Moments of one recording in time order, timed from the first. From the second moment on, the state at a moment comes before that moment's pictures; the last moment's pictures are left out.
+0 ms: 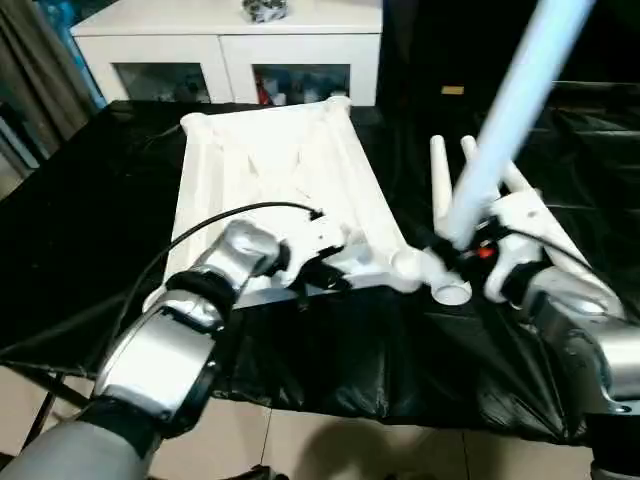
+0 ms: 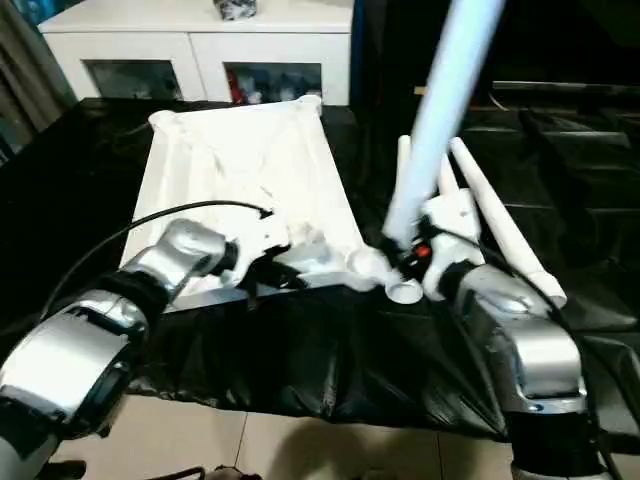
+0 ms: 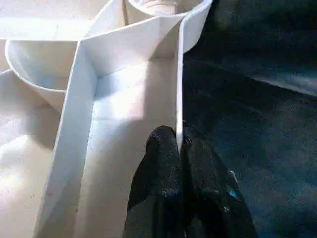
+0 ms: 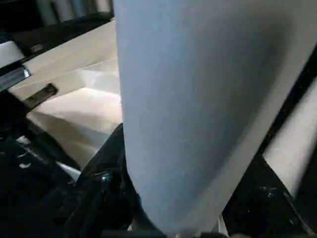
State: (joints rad) left arm -0.95 0.19 -0.28 1.23 0.13 -0.13 -1.18; right arm -0.27 -0.40 -0.03 -0.15 0.32 0.61 0.54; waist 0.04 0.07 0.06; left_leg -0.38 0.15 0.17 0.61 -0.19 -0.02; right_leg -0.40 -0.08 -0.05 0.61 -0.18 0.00
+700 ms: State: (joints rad) left arm -0.59 0.31 -0.27 0.63 0.06 0.00 -1.23; right arm -0.28 -0.36 0.06 -0.10 0.31 0.58 0.58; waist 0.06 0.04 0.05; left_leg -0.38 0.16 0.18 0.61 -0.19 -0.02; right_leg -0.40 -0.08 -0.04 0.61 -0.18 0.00
